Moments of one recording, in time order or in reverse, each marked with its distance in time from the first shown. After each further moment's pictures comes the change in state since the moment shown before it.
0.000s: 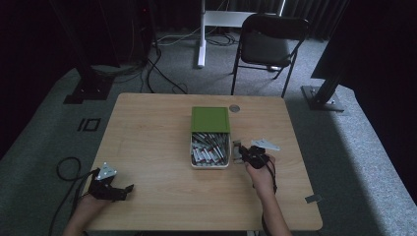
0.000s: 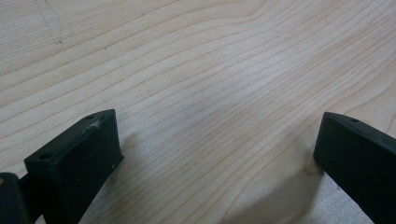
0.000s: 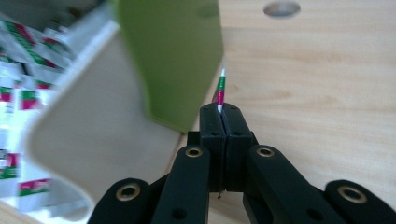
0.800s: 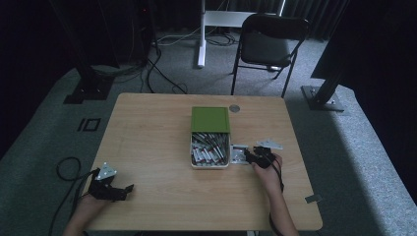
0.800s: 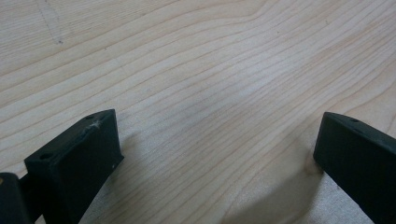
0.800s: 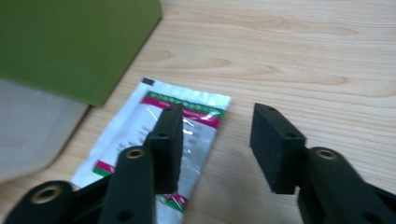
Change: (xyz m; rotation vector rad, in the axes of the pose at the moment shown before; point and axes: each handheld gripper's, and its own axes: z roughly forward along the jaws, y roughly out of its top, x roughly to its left) left arm 0.000 0.000 0.000 -0.001 0.000 -0.001; right arm -0.042 -0.015 0.020 0.070 -0.104 -0.069
